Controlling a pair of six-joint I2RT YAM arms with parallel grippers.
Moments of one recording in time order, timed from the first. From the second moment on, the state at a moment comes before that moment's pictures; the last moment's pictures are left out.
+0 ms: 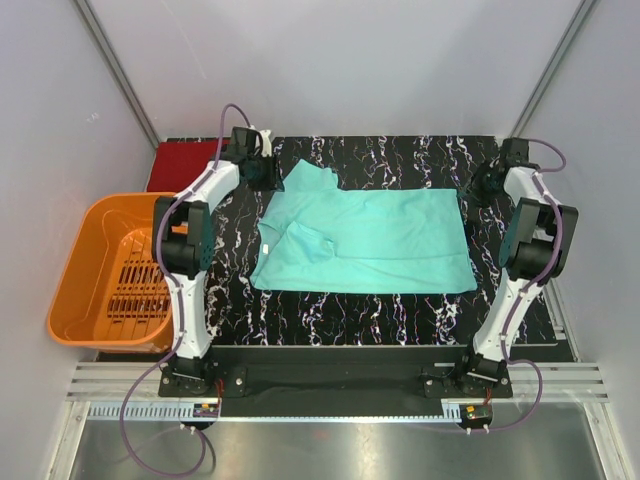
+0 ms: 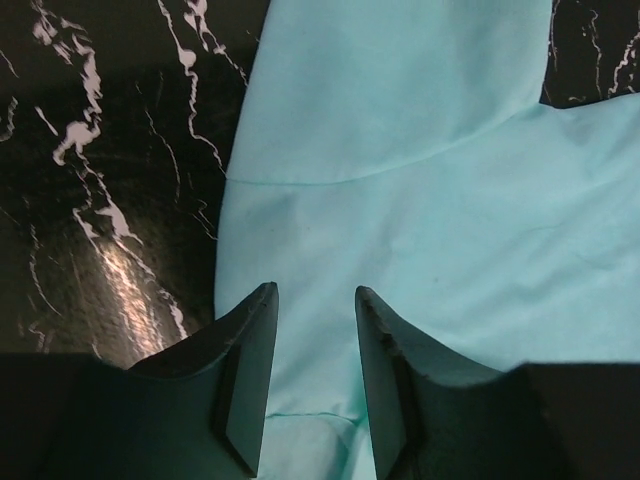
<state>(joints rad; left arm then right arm) -0.18 2.15 1.74 -0.48 0.30 -0.20 -0.25 2.10 1.62 -0.53 -0.24 0.40</state>
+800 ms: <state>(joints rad) -0.16 2.34 1.89 -0.51 0.32 -0.13 -0.25 2.28 1.82 -0.55 -0.33 0.30</state>
